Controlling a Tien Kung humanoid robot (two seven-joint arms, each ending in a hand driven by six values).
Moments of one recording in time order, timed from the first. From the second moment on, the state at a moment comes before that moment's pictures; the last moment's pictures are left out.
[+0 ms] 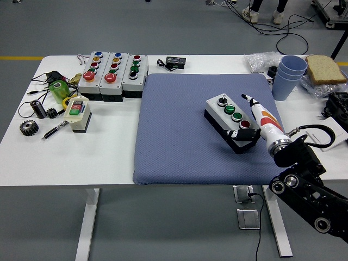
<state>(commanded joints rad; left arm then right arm) -0.11 0.02 -0.48 -0.18 0.90 0.14 0.15 0.56 -0.20 0.78 1.27 -1.67 -0.37 -0.50</state>
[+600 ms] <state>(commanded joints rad) -0.12 0.02 -0.49 -0.18 0.91 0.14 0.15 0.72 -0.11 0.77 1.11 -1.78 -0.16 -0.65</state>
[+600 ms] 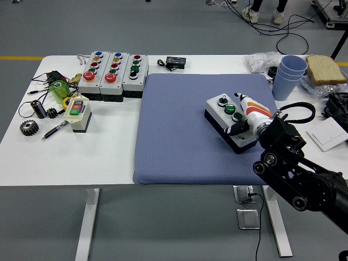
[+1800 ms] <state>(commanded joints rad) -0.10 0.02 -0.52 -0.18 0.95 0.13 0.16 0.81 -0.13 0.67 0.99 -2.07 -0.05 -0.65</state>
